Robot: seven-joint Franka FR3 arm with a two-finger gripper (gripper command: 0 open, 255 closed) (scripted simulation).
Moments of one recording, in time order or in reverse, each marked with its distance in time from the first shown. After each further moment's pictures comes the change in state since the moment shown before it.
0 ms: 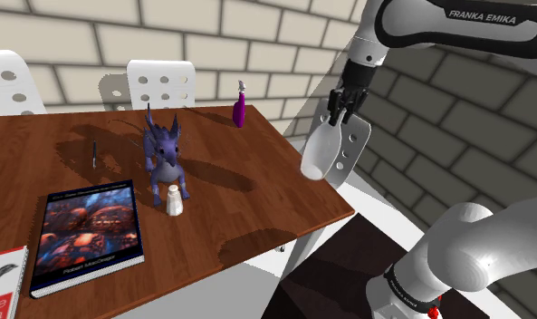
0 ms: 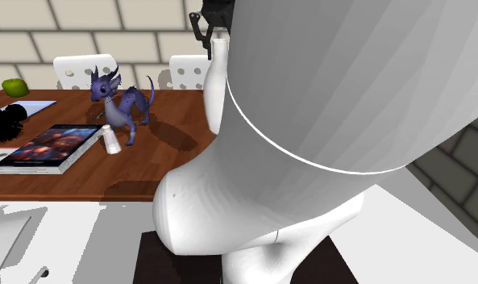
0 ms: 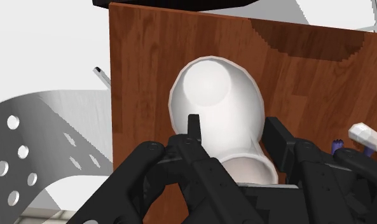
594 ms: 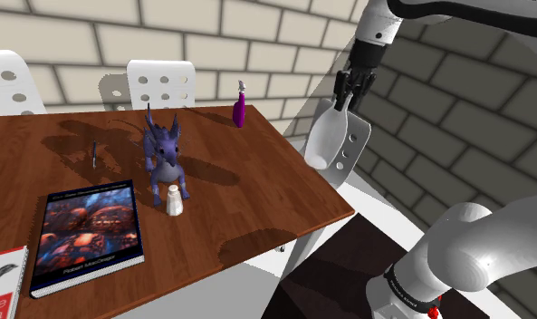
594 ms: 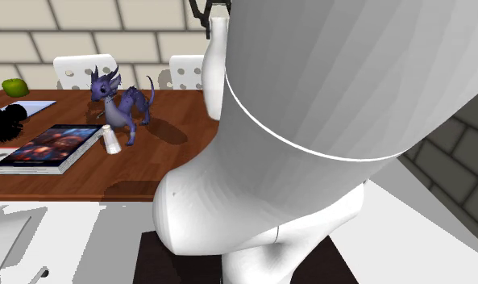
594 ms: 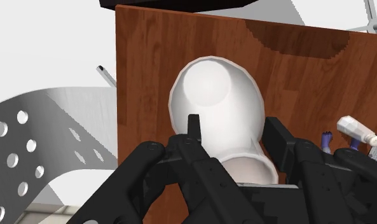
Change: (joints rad) arm 0.001 0.027 0.002 0.146 0.002 -0.119 0.002
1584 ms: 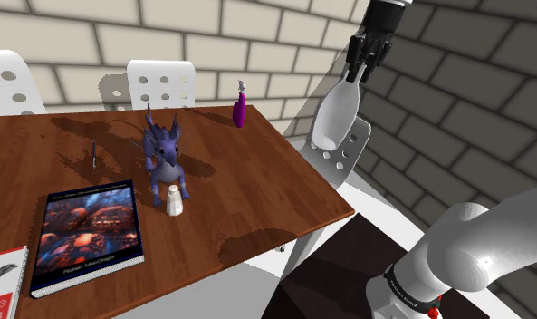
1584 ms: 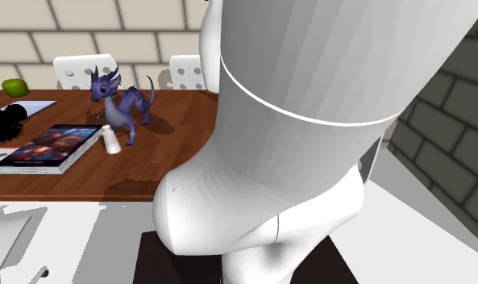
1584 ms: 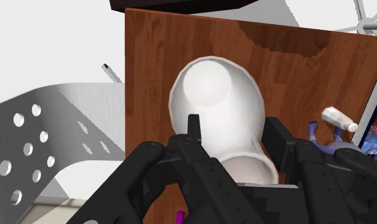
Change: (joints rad) arm 0.001 0.080 -0.002 0.282 0.002 -0.202 -0.002
